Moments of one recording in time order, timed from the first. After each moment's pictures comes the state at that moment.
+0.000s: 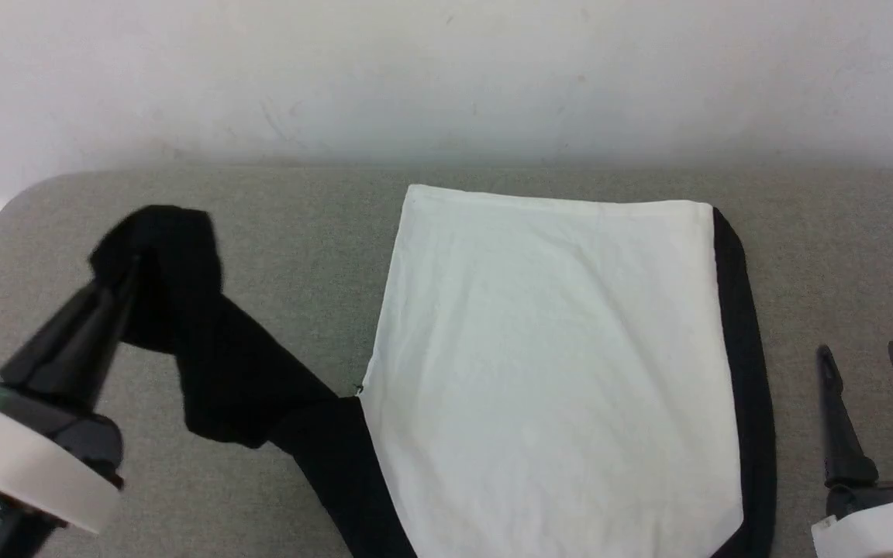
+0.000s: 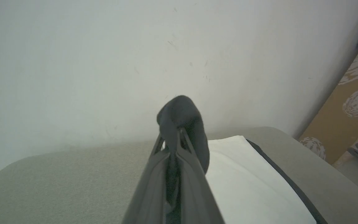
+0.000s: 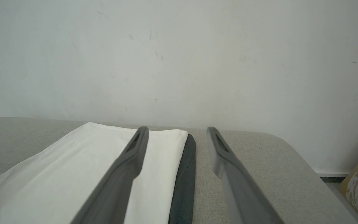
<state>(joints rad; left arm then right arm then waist) 0.03 0.91 -0.05 -0.63 -1.01 0.21 0.20 0.21 -0.05 -0.16 -0.39 0.10 0.13 0.06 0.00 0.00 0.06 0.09</state>
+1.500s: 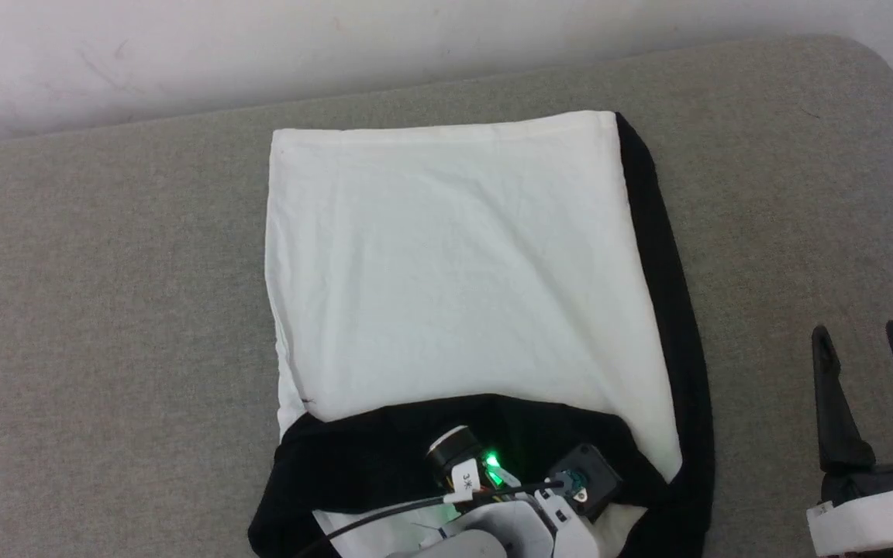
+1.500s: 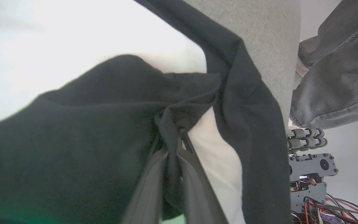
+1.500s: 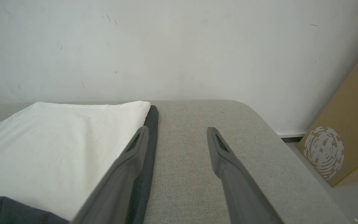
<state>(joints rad) -0.49 0.11 -1.14 0.41 -0.43 0.04 0.23 0.18 -0.05 -0.15 -0.40 0.10 0.13 0.04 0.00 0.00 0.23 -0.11</state>
